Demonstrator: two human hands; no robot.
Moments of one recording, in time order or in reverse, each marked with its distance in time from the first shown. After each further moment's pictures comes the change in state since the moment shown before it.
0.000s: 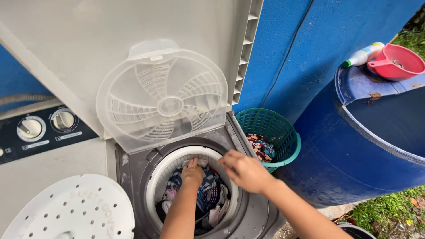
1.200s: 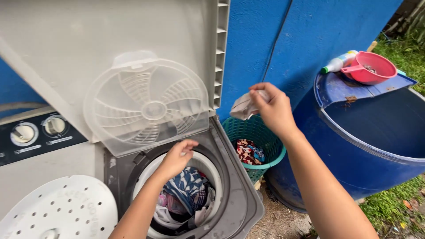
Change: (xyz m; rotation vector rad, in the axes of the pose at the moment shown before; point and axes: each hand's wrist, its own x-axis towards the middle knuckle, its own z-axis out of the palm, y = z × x) left_hand -0.089 -0.016 -0.104 -1.053 0.531 0.557; right_hand 0.021 0.042 -0.147 0.515 0.650 0.133
